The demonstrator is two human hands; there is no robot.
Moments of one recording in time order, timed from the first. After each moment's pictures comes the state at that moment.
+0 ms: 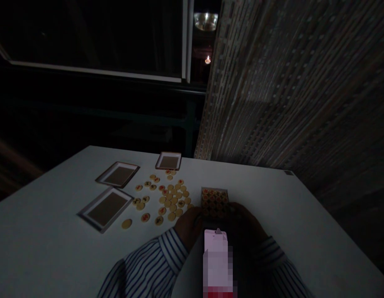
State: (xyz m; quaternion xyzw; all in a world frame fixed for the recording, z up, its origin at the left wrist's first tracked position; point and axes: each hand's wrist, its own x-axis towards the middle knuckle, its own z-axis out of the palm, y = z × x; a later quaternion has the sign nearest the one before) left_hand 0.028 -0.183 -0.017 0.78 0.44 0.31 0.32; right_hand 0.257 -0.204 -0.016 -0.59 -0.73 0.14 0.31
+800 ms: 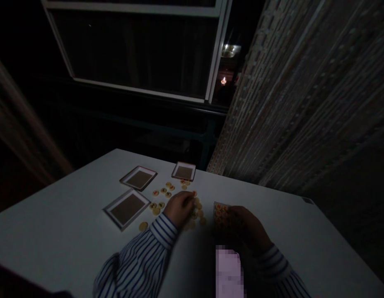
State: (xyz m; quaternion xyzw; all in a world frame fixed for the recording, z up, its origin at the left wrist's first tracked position) left_hand -0.037 -0.123 0.027 0.74 0.50 0.41 0.20; right_hand 0.221 -0.167 0.026 -0.53 -0.80 0.05 0.30
